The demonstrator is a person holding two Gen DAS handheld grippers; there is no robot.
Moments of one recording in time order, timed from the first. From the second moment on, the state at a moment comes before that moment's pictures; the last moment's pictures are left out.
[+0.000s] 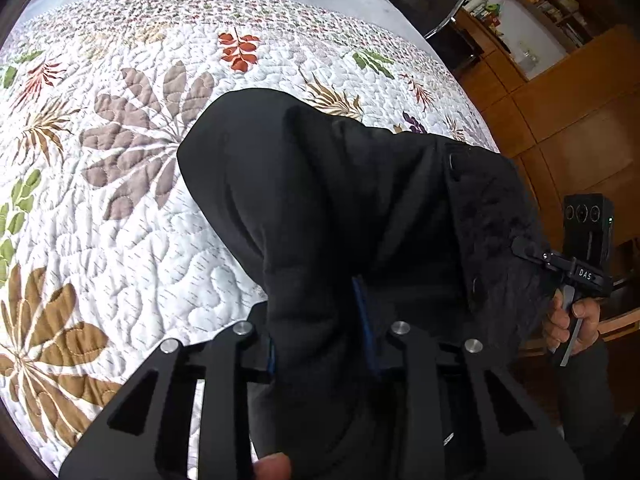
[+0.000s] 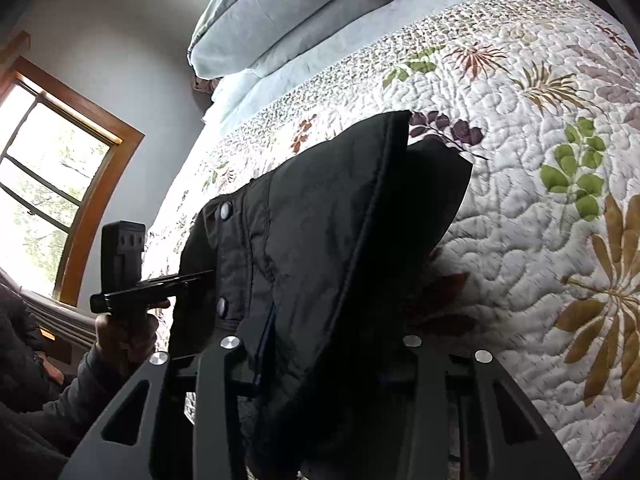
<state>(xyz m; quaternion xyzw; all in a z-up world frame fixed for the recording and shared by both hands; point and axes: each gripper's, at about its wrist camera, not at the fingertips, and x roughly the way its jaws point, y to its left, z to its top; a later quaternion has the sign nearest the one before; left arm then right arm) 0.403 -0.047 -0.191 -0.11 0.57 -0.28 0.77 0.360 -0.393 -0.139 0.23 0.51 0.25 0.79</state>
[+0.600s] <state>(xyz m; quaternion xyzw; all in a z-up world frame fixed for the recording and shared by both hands) 0.440 0.012 -0.160 -0.10 0.56 -0.23 0.79 0.414 -0.321 -0.131 0.23 0.50 0.30 0.78</state>
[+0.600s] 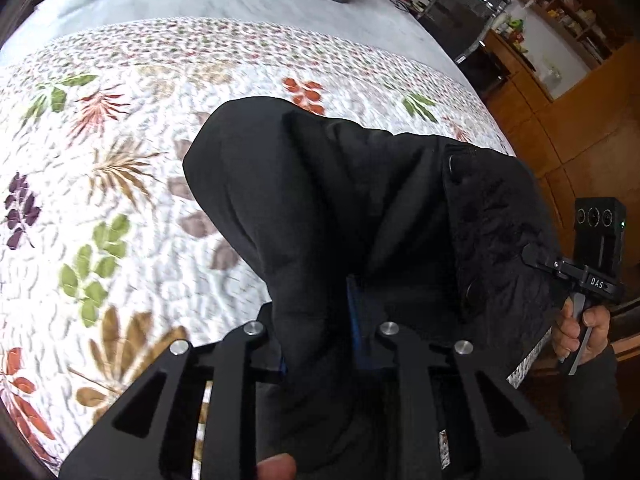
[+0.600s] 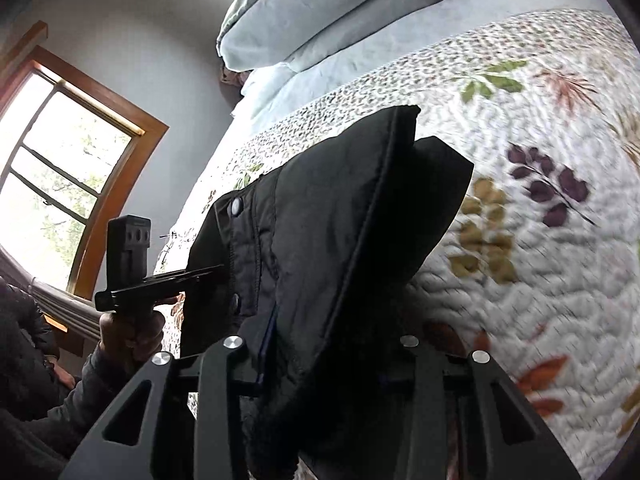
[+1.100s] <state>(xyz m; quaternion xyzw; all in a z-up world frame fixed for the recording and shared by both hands) 0.472 0.056 -0.174 -0.11 0.57 -0.21 0.79 0.454 -0.279 -0.150 0.23 0.52 0.30 0.77</state>
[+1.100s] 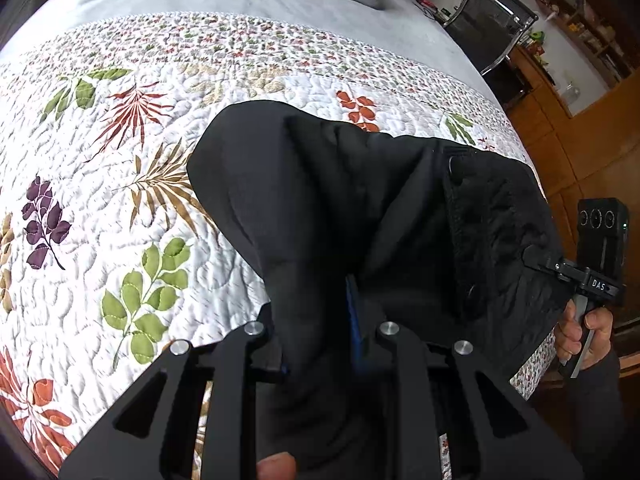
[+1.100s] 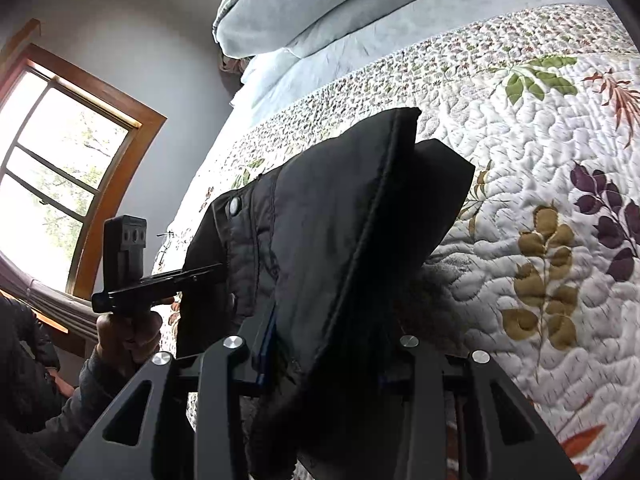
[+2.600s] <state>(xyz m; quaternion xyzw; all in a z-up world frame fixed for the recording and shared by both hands) 0.372 0.075 -0.173 -0.01 0.51 -0.10 0.85 0.367 -0.217 -0.119 -0.05 0.49 0.19 0.85</state>
